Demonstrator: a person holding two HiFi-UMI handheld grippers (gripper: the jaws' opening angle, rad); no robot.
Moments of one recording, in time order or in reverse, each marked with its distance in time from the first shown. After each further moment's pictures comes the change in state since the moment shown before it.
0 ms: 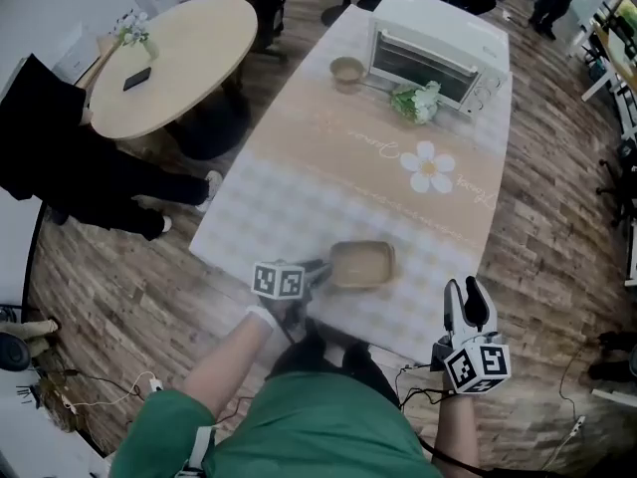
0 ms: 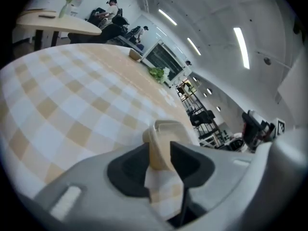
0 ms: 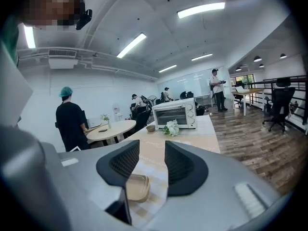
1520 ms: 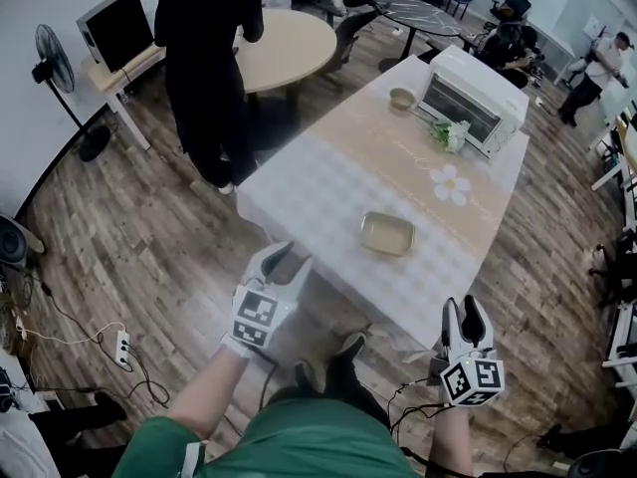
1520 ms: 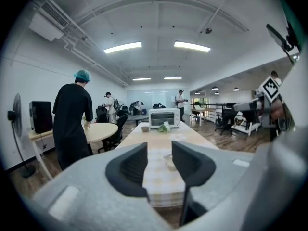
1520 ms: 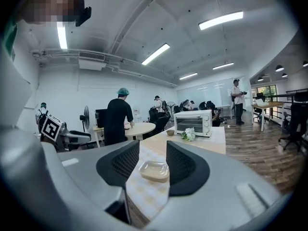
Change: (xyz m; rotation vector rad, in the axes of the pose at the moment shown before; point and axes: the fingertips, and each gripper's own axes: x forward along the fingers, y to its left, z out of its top) left arm -0.297 -0.168 -0.106 0.660 -0.595 0.475; right arm -0.204 0.102 -0.039 -0.167 -0.064 0.196
